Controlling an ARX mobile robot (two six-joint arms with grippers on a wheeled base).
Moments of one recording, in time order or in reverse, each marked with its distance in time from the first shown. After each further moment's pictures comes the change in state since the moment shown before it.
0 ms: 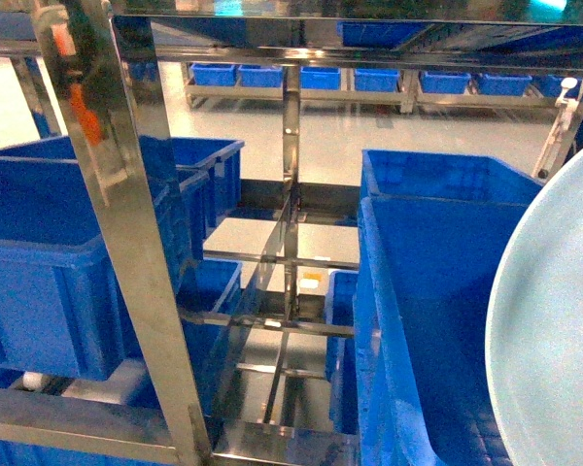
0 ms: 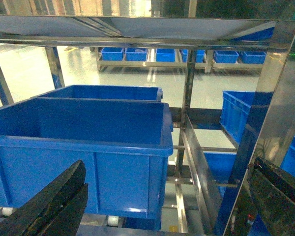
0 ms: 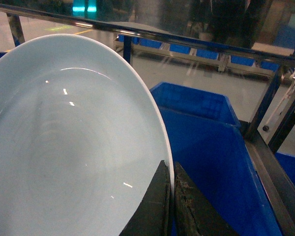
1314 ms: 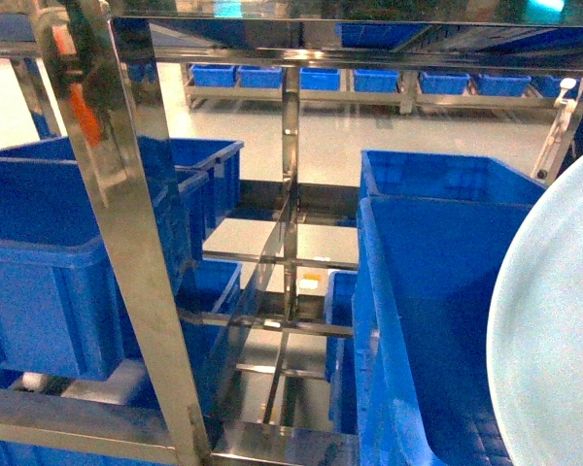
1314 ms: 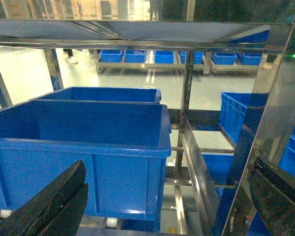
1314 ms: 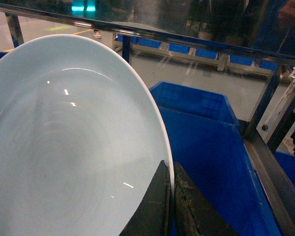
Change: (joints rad) left arm 0.000 0.000 0.000 0.003 0.000 0.000; right arm 0.000 0.000 0.000 -0.005 0.000 0.000
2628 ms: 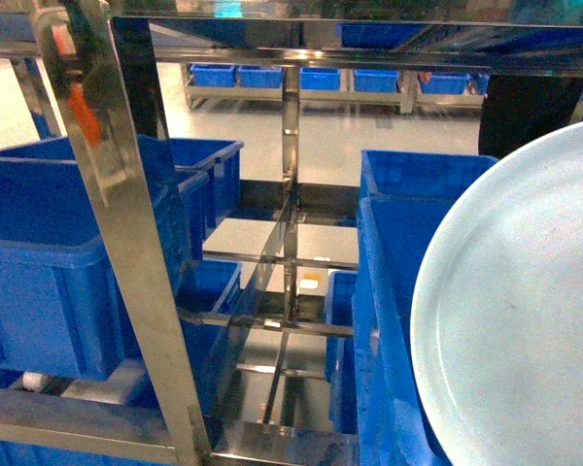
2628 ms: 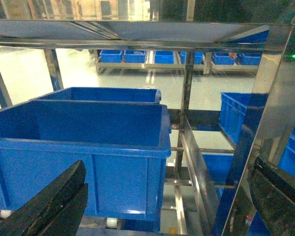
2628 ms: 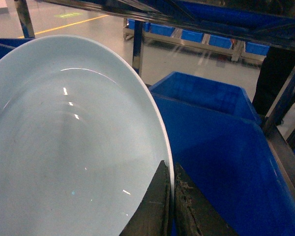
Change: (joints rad) left arm 0.000 0.000 0.000 0.000 0.000 0.000; right arm 0.111 0.430 0.000 0.378 0.065 0.000
